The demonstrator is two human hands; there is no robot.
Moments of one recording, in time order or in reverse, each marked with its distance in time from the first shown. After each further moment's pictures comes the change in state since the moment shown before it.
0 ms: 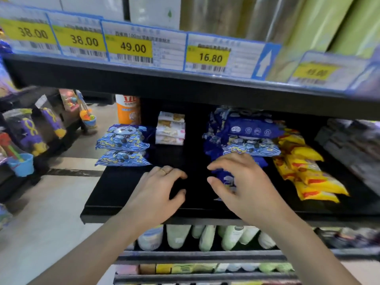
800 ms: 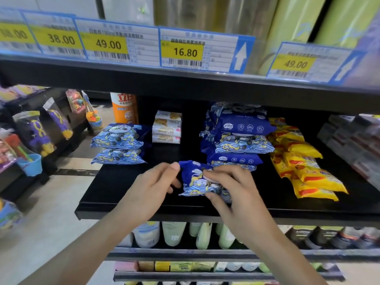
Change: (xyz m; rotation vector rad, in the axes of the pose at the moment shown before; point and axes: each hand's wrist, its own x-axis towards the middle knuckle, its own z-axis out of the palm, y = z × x) left_hand -0.007 0.025 -0.016 -0.743 -0.017 -0.332; right_hand -0.040 0.020 0.028 0.143 0.121 -0.031
